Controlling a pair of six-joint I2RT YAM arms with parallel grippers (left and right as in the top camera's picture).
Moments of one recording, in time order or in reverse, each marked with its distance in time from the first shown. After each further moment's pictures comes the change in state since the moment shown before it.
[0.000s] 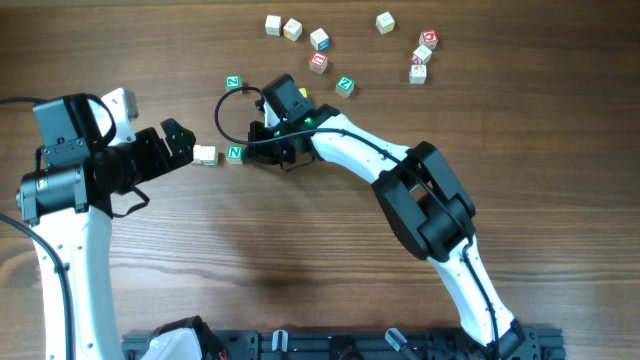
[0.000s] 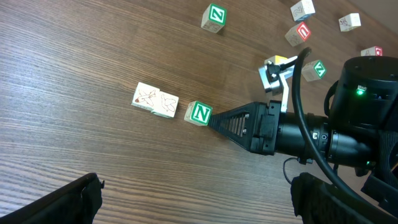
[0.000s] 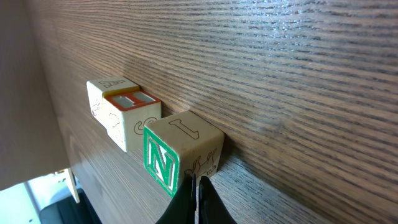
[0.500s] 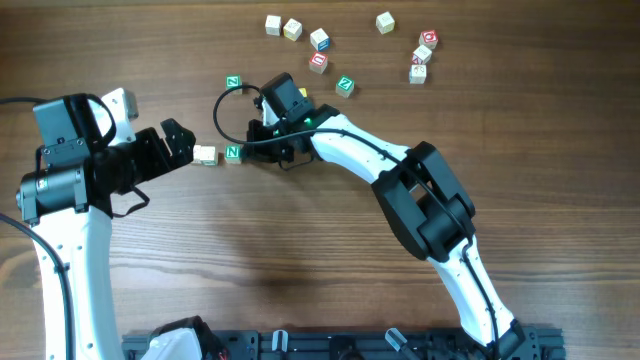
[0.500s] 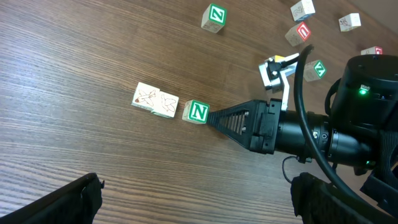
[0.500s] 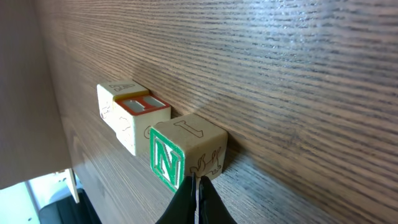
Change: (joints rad) left arm 0.000 0.000 0.000 0.000 0.000 0.000; right arm 0.004 0.000 0.000 0.029 0.000 -0.001
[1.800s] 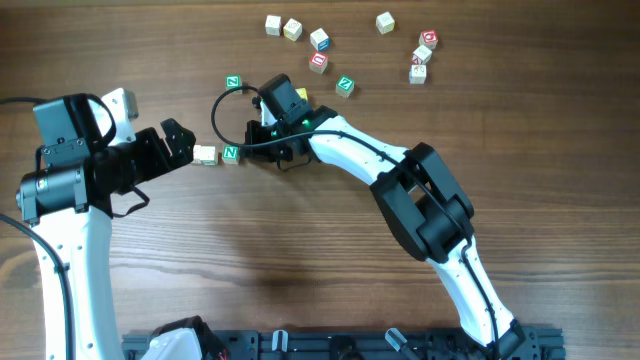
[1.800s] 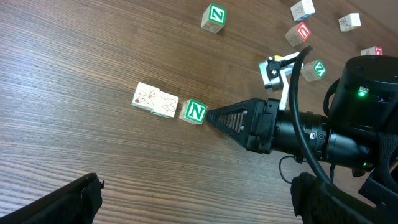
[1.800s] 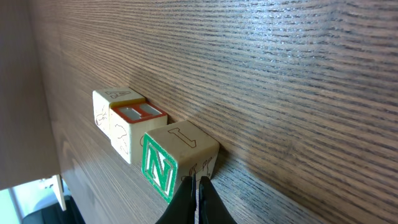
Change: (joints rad) left arm 0.000 0.000 0.000 0.000 0.000 0.000; right arm 0.007 0.000 0.000 0.010 0.047 -0.022
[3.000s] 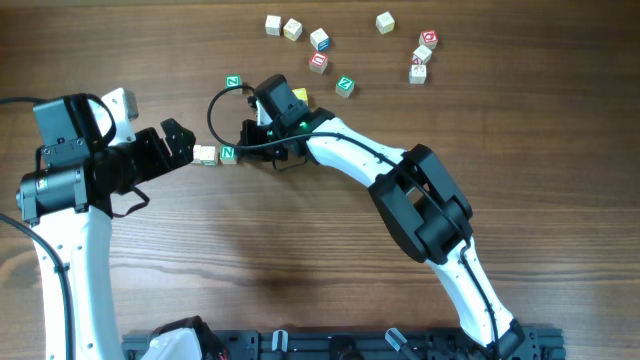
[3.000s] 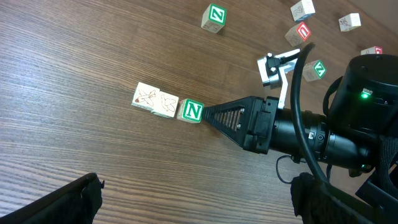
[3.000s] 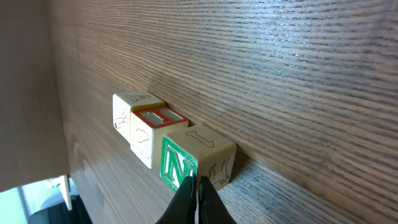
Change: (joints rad) left arm 0.000 0.000 0.000 0.000 0.000 0.000; right arm 0.011 0.000 0.000 0.050 -0.007 0.025
